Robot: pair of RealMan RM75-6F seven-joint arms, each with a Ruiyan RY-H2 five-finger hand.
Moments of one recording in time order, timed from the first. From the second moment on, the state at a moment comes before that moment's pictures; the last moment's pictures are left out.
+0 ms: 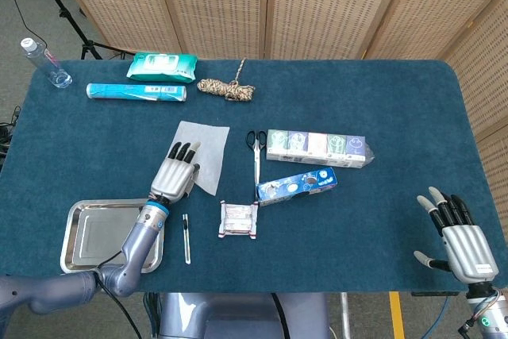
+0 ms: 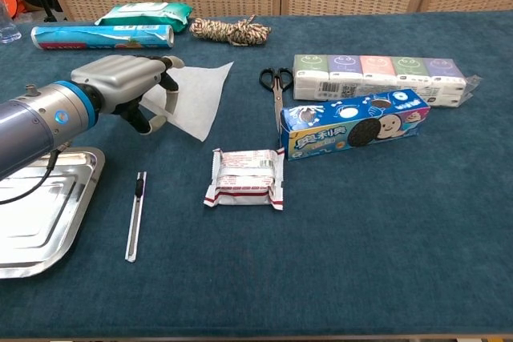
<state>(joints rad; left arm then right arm) -0.77 -1.72 -0.18 -1.34 0.97 1.03 0.60 0.10 -1.12 0.00 -1.54 -1.59 1.45 0.08</state>
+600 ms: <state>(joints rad) -0.72 -1.57 -0.20 -1.56 1.06 1.16 0.57 0.11 -1.12 -0.01 -1.54 -1.59 1.44 0.06</state>
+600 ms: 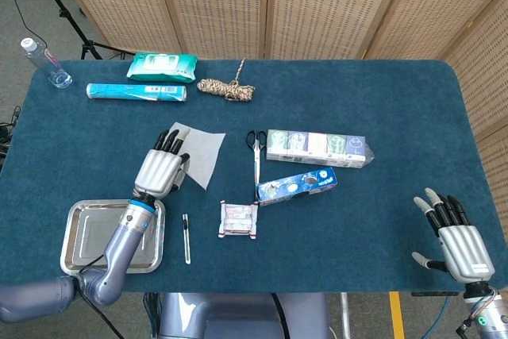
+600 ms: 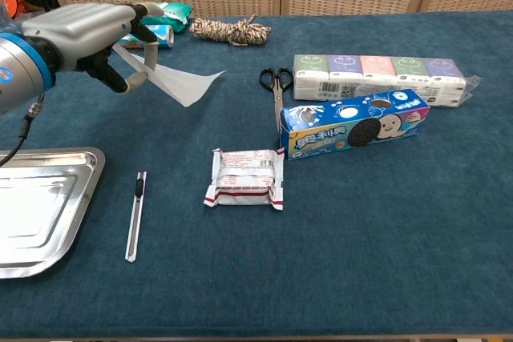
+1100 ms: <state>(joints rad) -0.64 -1.42 -0.16 -1.71 1.29 1.23 0.33 0.11 -1.13 0.00 -1.54 -1.58 1.41 0.04</state>
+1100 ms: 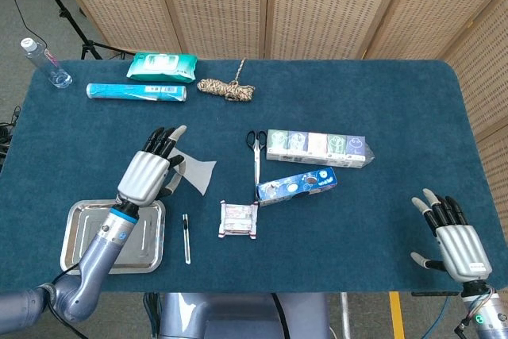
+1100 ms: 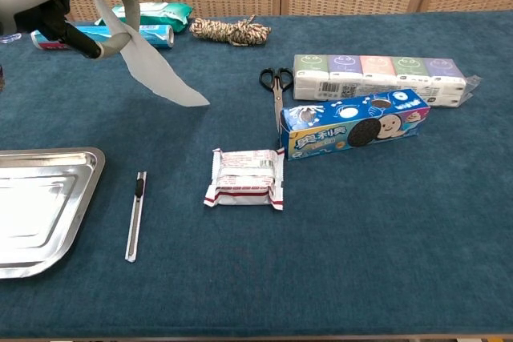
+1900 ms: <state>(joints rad) -0.56 -1.25 -0.08 -1.83 1.57 1.26 -0.07 0.12 -1.12 0.05 -1.49 -1.43 1.35 0.05</state>
